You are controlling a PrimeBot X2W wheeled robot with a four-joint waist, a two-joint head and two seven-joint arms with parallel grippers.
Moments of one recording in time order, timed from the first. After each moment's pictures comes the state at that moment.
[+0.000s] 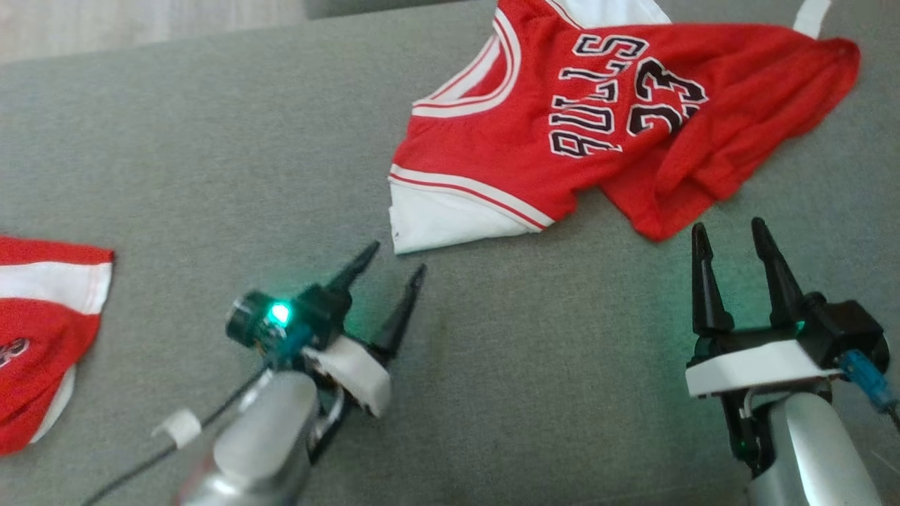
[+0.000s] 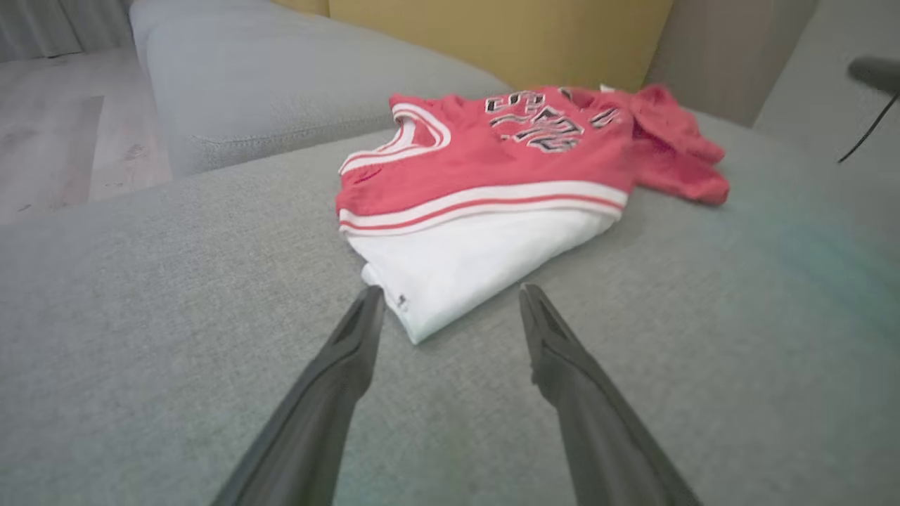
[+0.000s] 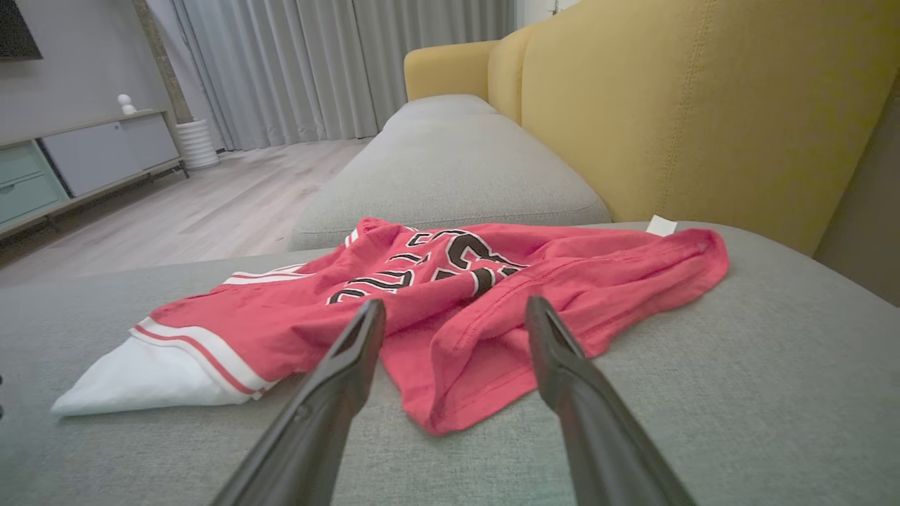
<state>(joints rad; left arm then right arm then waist) -0.45 0.12 -0.60 0.61 -0.30 -0.13 -0.22 -0.14 -0.05 0.01 0.24 0.11 0.12 -0.25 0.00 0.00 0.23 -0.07</state>
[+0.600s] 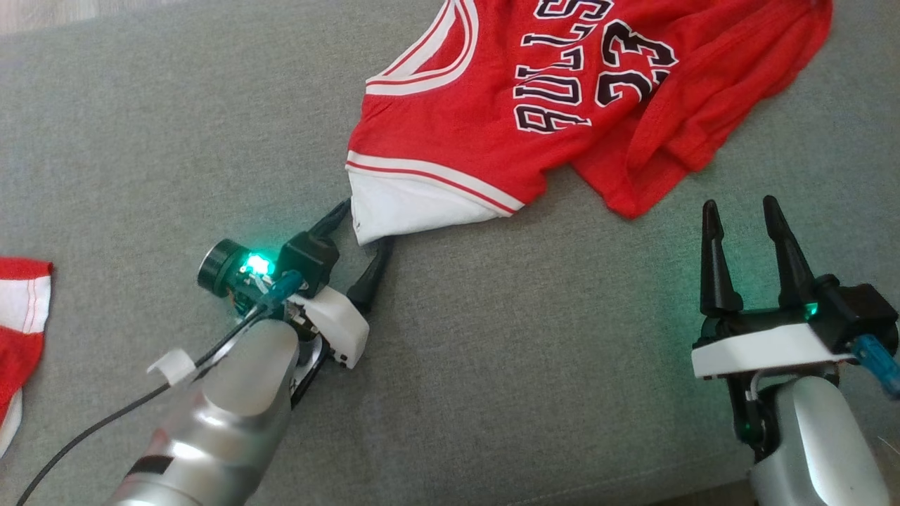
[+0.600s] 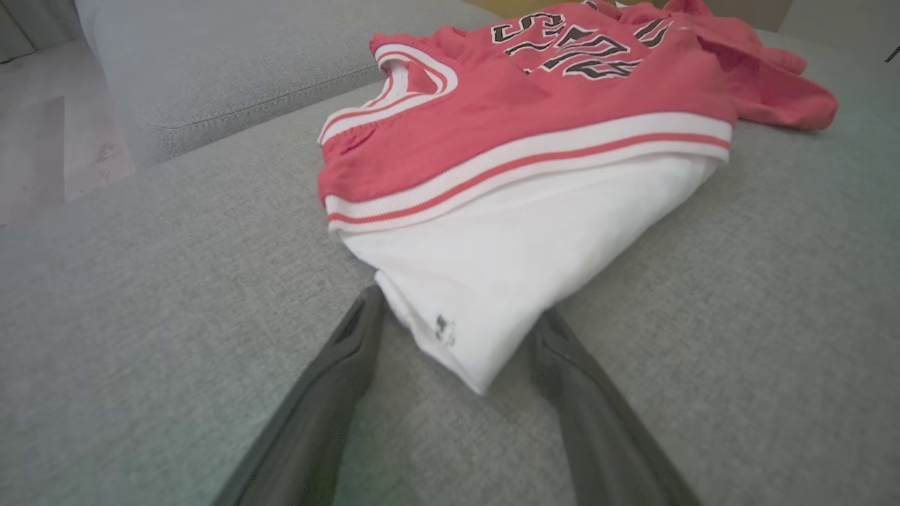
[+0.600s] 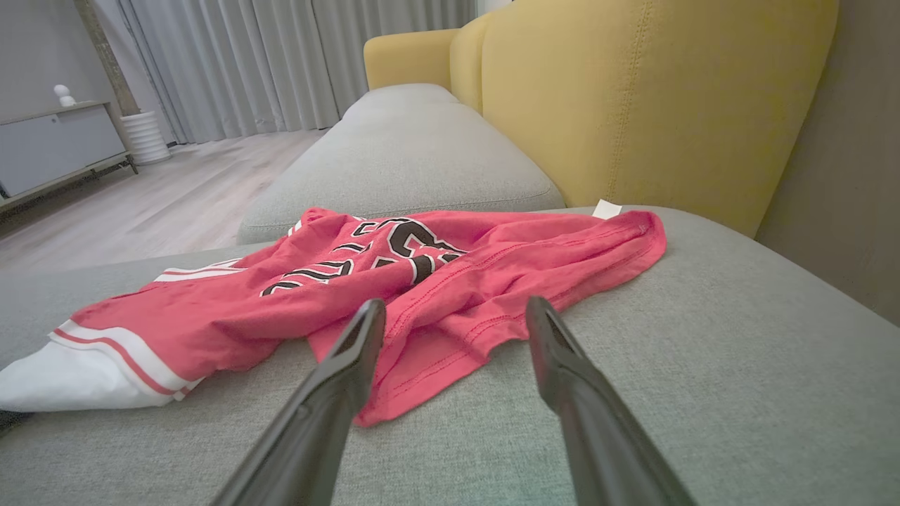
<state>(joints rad) -0.68 0.12 -0.67 0.90 -0.26 -0.13 -0.25 -0.18 -0.05 0.00 0.23 0.12 0.12 -0.25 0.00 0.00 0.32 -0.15</state>
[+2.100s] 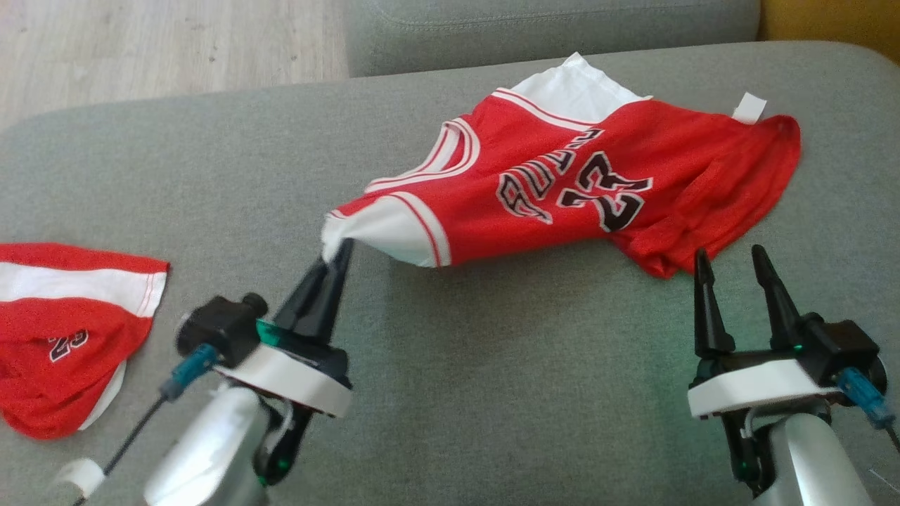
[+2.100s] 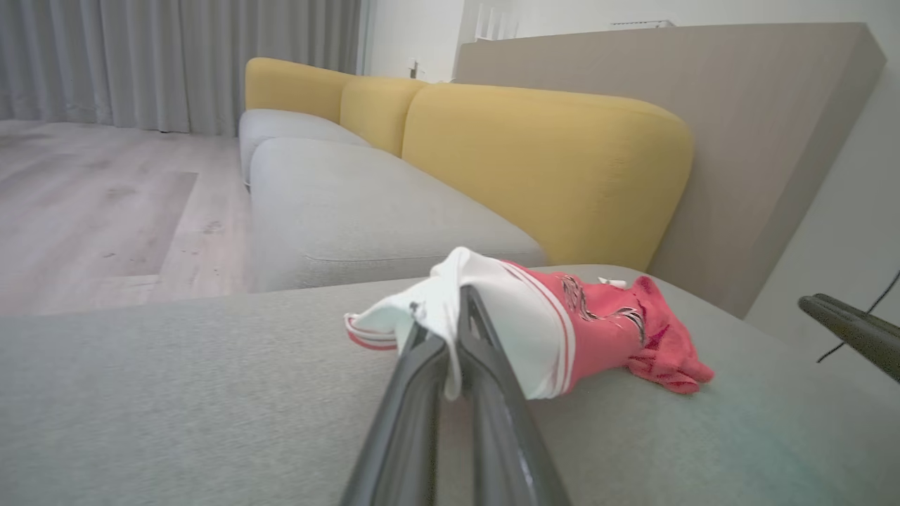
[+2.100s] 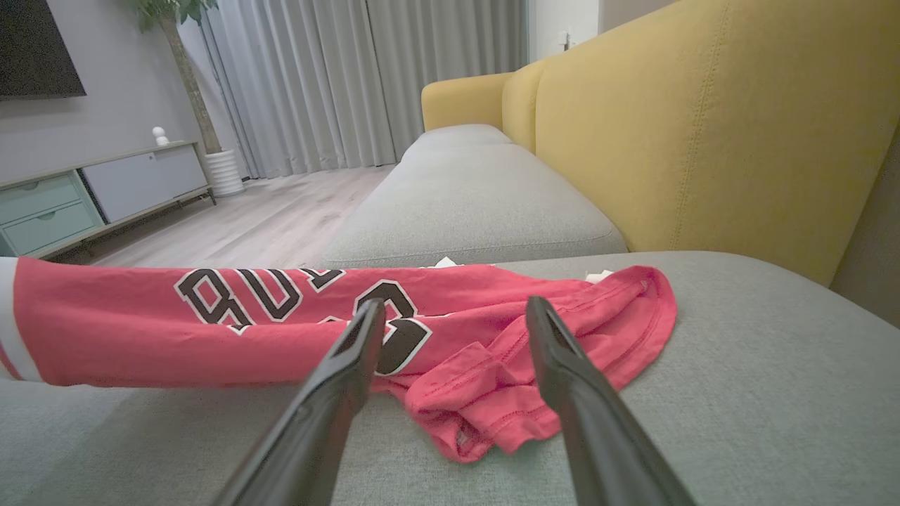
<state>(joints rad) -0.35 0.23 -0.57 0.35 -0.55 -0.13 -0.25 -0.11 -0.05 -0.01 0.28 0.12 0.12 -0.25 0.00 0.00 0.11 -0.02</state>
